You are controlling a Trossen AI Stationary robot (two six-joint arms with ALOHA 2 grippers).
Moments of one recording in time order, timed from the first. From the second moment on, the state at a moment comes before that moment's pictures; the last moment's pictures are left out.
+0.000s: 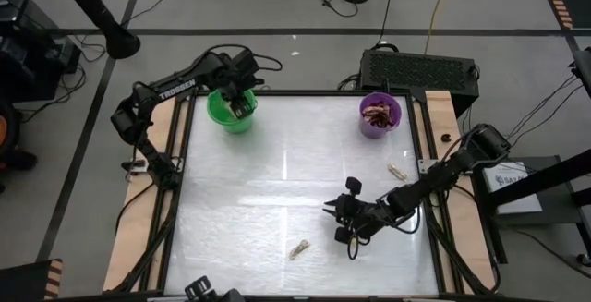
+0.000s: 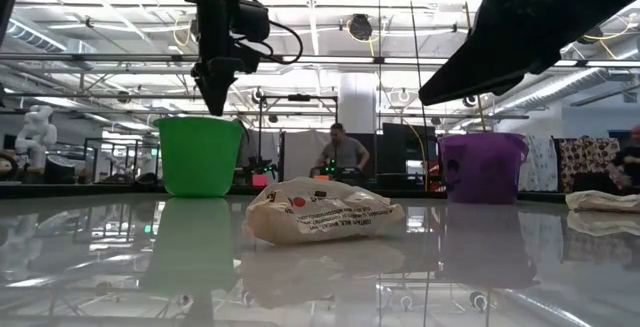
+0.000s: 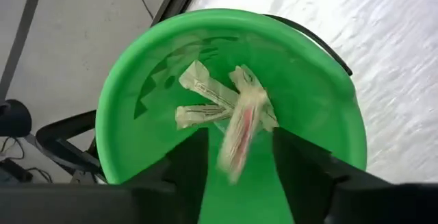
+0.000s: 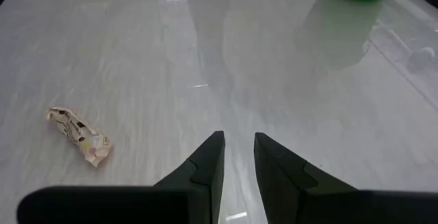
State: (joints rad) left arm 0.70 1.66 1.51 -1.22 -0.16 0.14; right arm 0.54 1.55 0.76 0.06 0.65 0.51
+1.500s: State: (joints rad) left arm 0.02 1.13 0.70 -0.48 0.16 0.11; right arm 0.12 1.41 0.84 -1.26 0.25 1.19
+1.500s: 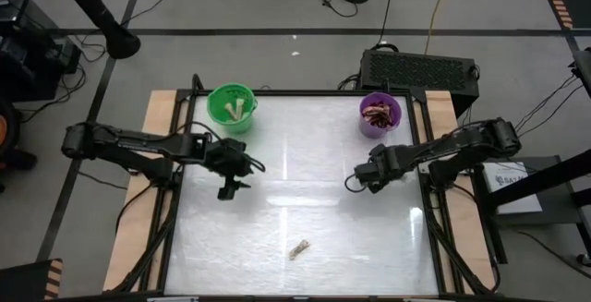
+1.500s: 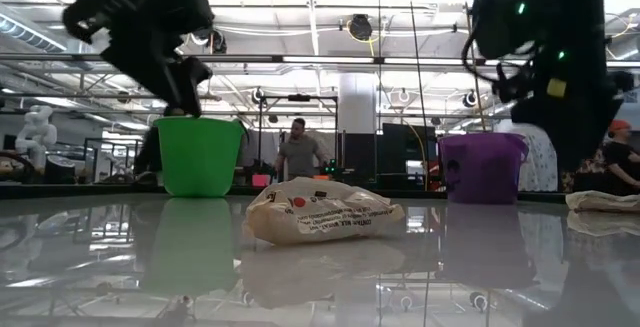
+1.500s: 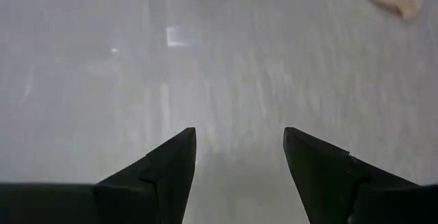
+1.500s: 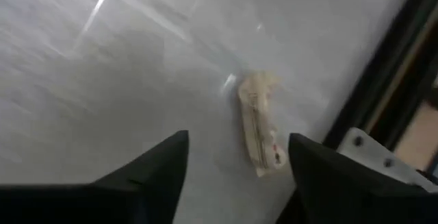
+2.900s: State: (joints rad) left arm -0.13 1.13 0.61 -0.19 0.19 0.06; right arm -0.11 1.41 0.86 -1.01 0.14 0.87
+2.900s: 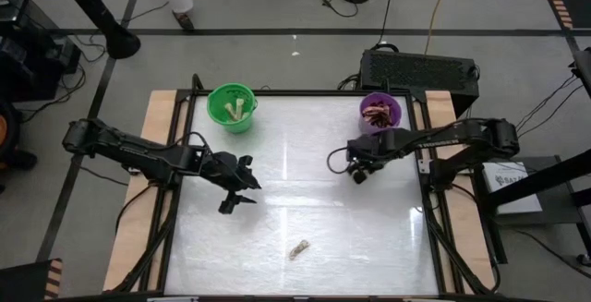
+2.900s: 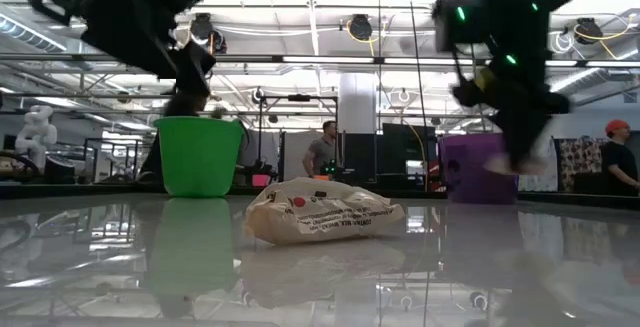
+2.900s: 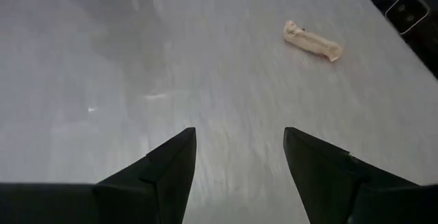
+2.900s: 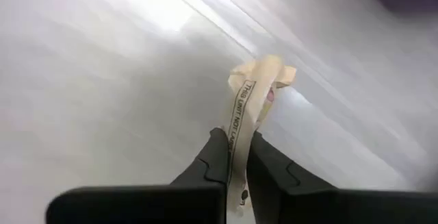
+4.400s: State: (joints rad) left arm -0.19 1.76 0.63 1.00 0.00 -0.05; right arm 0.28 1.57 0.90 0.09 0.11 0.33
